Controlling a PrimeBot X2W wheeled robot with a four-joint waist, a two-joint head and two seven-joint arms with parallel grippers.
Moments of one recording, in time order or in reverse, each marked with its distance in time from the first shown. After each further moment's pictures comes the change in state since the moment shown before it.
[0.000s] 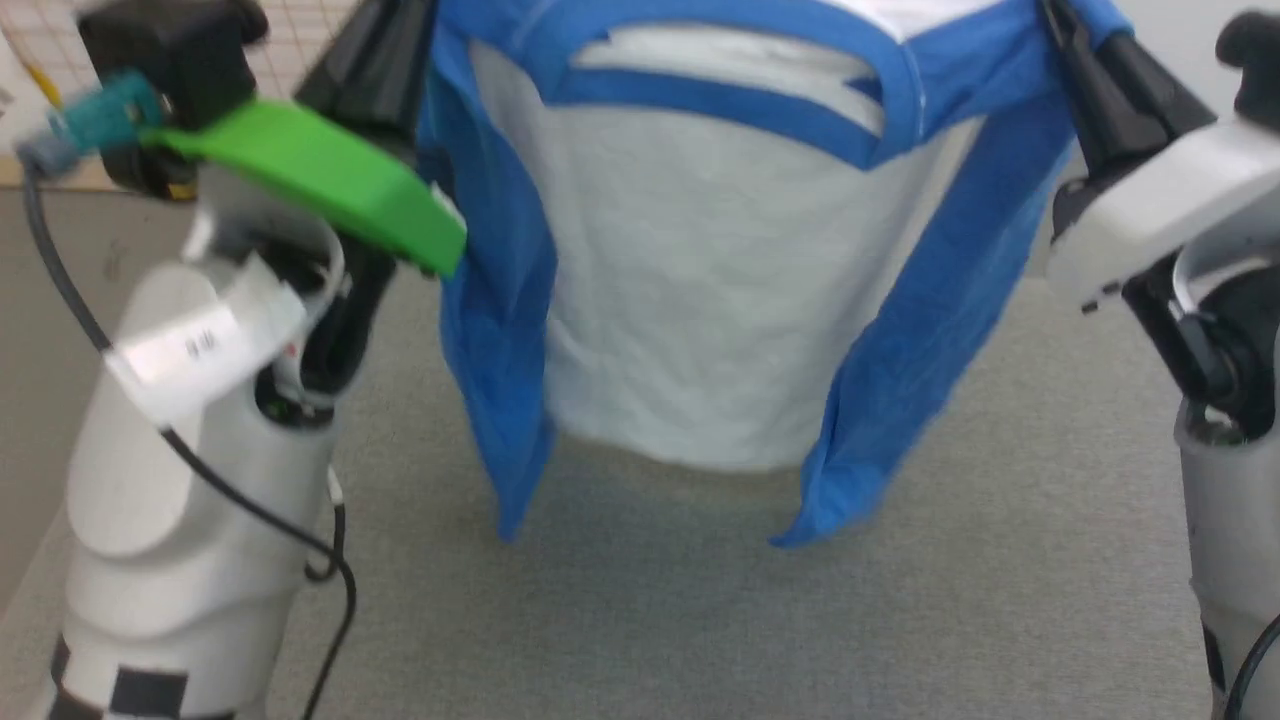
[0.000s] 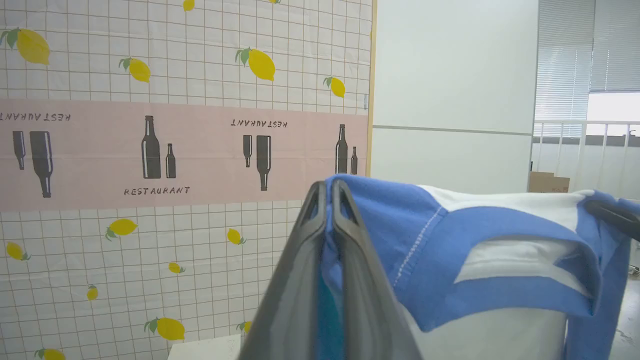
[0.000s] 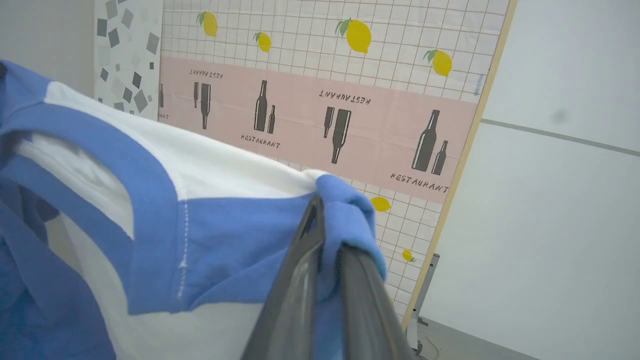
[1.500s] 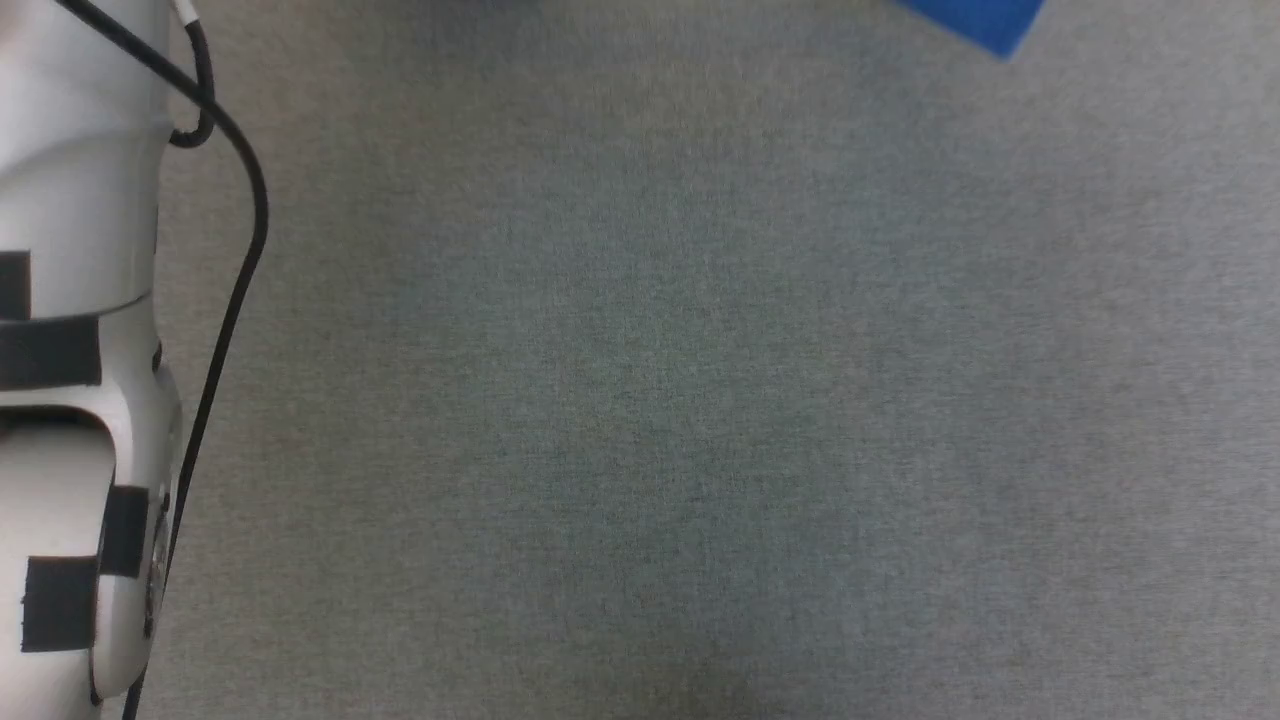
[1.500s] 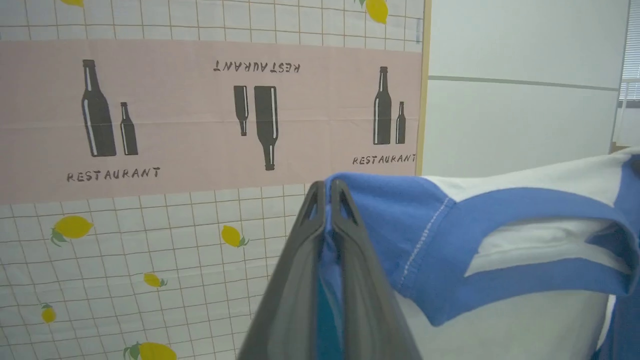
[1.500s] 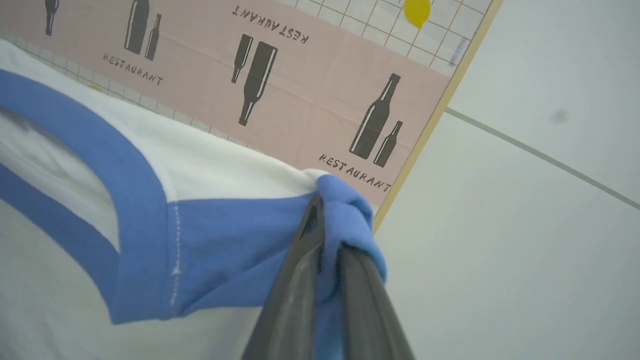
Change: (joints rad) left arm -0.775 -0.026 -0.027 0.490 0.147 0.037 -0.151; right arm -0.947 0.025 0.078 0.714 -0.298 0.000 -0.315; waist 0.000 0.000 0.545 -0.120
